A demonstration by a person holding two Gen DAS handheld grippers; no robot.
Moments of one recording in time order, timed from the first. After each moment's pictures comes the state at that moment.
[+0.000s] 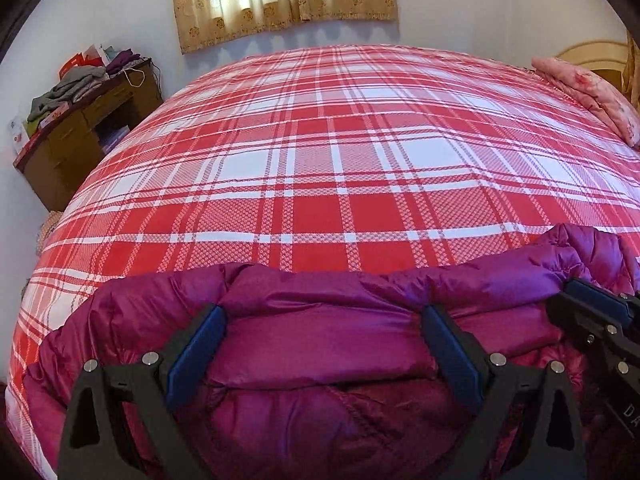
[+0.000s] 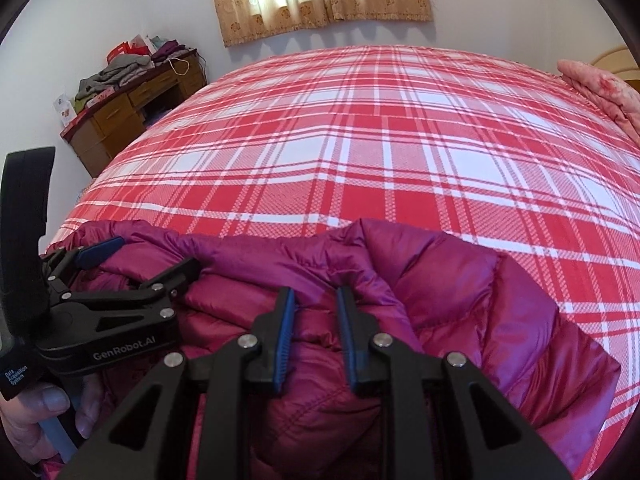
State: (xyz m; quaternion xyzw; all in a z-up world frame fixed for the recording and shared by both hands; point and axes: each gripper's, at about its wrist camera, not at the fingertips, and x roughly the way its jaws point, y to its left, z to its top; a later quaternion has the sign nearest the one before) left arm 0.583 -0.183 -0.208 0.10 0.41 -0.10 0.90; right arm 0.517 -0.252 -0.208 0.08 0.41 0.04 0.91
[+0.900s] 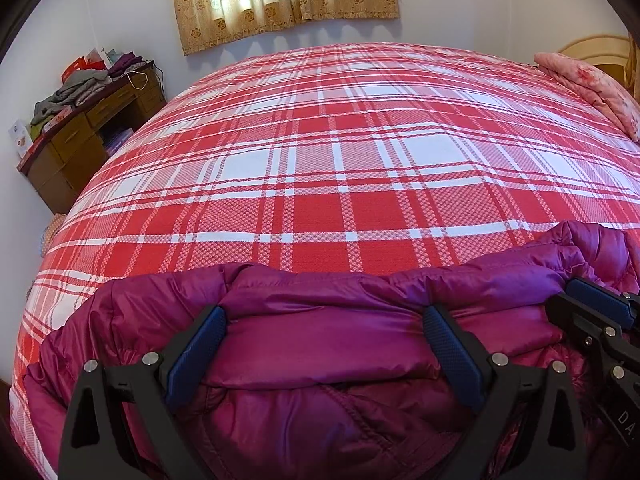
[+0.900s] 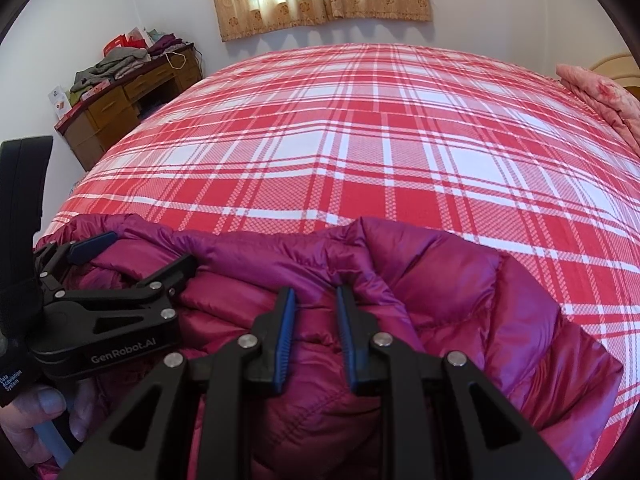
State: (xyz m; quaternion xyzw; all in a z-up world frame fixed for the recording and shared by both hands) left arm 0.585 -0.187 -0.210 0.11 0.41 -0.09 0.90; right arm 0.524 -0.249 -0.212 0.07 0.42 0.03 0.91
